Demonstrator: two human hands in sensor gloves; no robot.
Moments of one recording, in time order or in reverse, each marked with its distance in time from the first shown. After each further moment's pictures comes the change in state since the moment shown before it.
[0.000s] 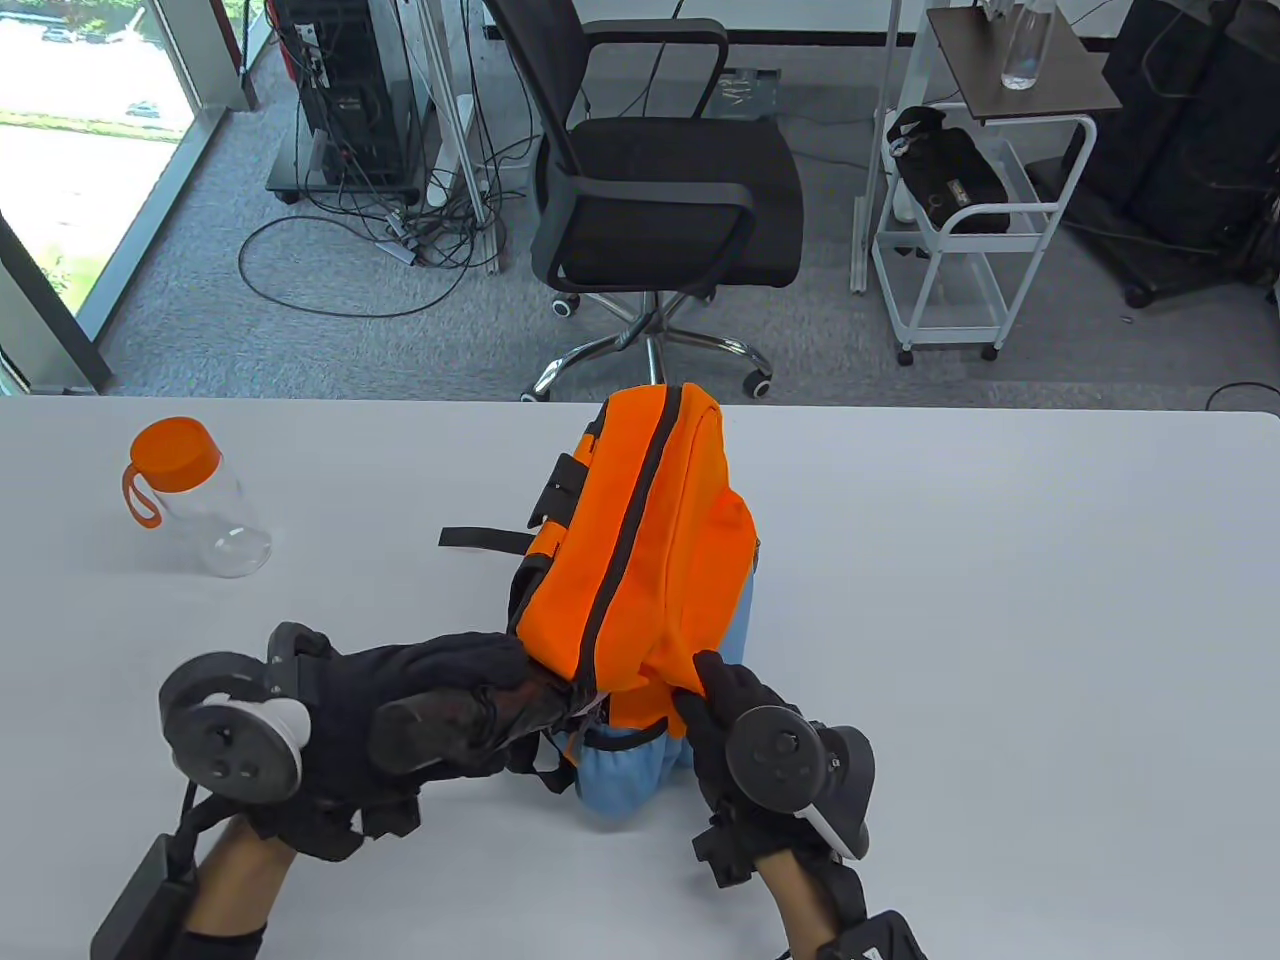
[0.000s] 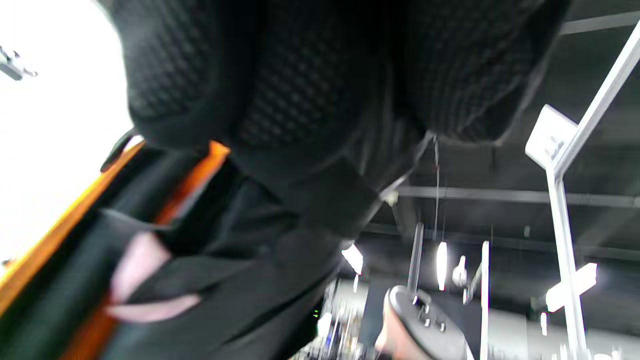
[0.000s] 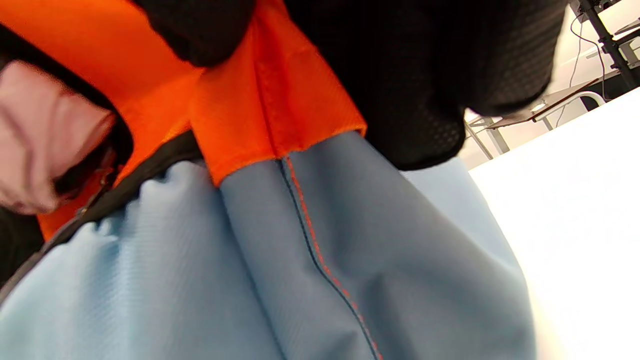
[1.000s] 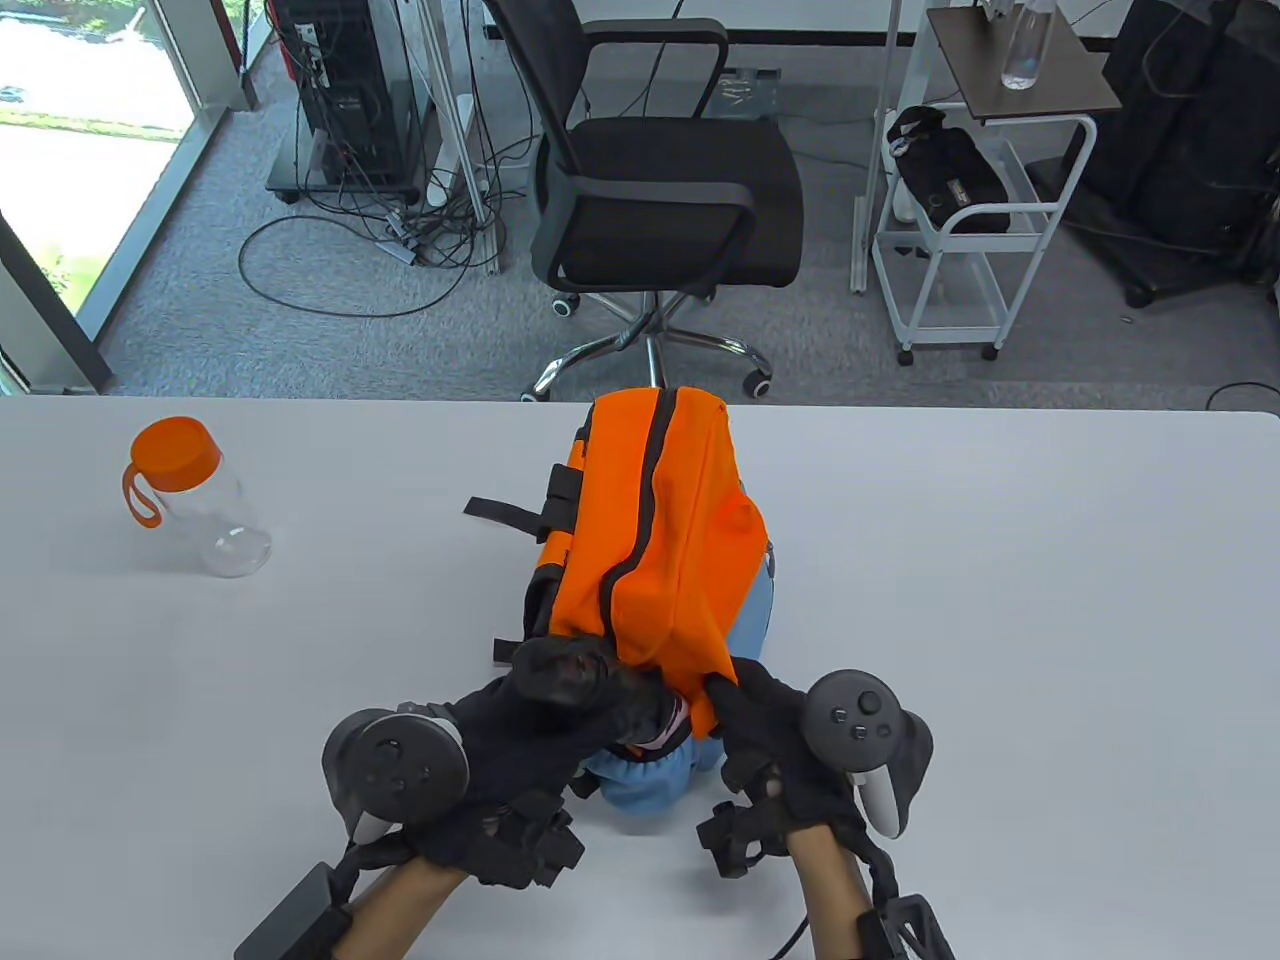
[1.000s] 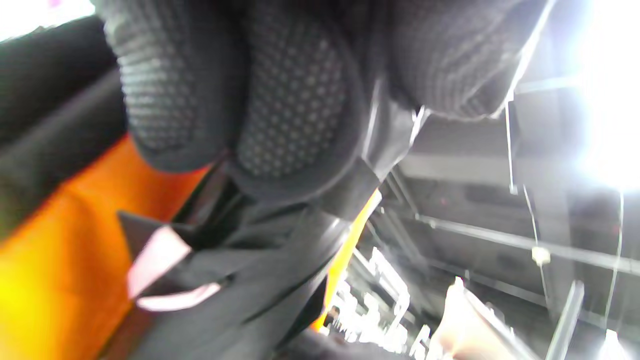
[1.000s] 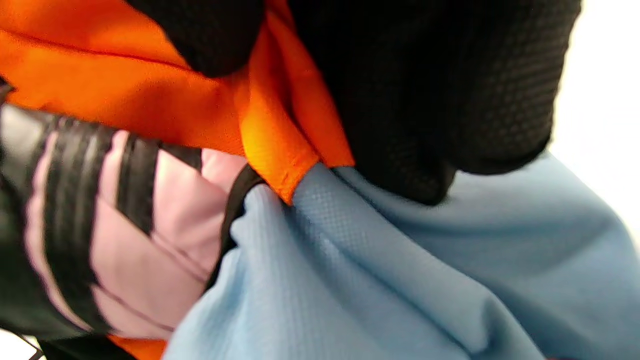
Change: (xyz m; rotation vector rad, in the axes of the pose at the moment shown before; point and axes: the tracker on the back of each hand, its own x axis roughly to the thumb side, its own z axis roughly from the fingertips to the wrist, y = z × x) left_hand 0.010 -0.078 -0.006 0.030 0.423 -0.052; right_hand -0.048 -0.002 -0.007 0.063 0.214 -0.421
